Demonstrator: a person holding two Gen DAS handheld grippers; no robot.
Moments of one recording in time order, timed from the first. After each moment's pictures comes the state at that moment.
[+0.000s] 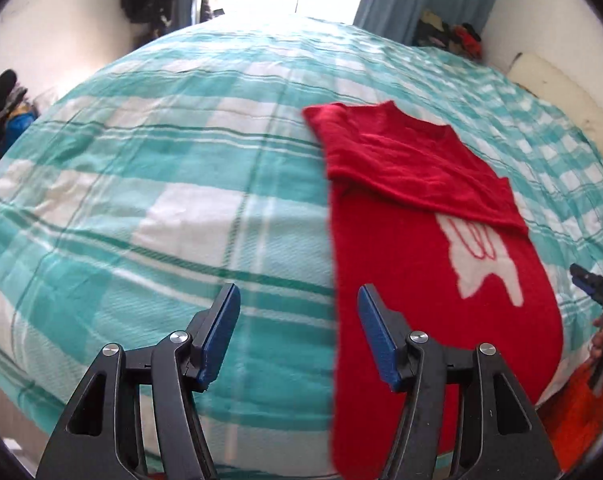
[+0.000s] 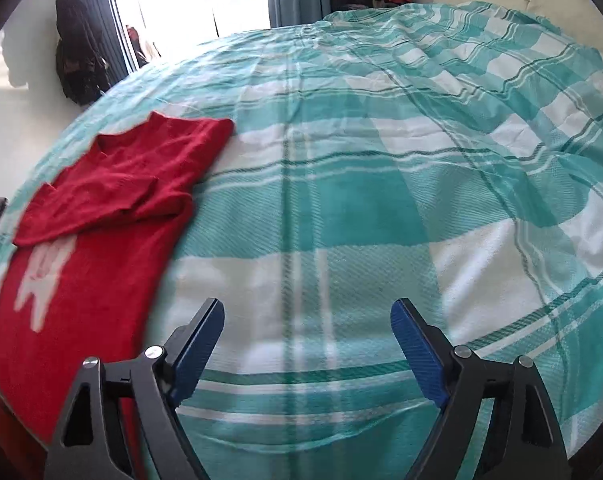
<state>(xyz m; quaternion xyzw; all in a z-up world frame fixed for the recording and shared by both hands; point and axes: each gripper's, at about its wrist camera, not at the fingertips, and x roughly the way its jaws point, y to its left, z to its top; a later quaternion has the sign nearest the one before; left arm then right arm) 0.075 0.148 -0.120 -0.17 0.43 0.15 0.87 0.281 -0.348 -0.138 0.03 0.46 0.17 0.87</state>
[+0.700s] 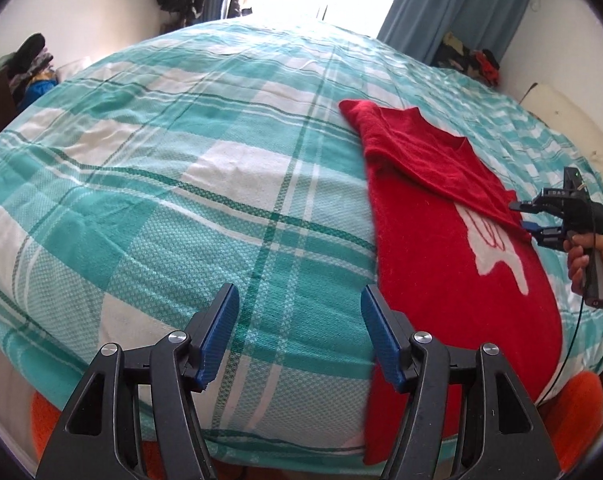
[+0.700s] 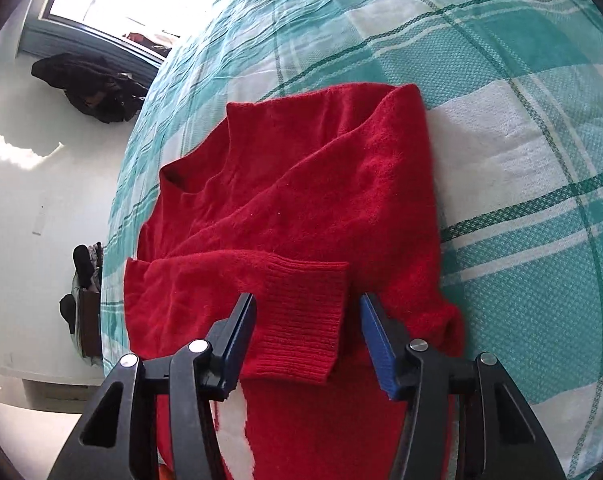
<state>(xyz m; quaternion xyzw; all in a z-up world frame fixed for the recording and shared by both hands) 0.039 0.146 -0.137 -0.20 0.41 0.15 0.88 0.400 -0.208 -0.168 0.20 0.61 0.27 0.72</state>
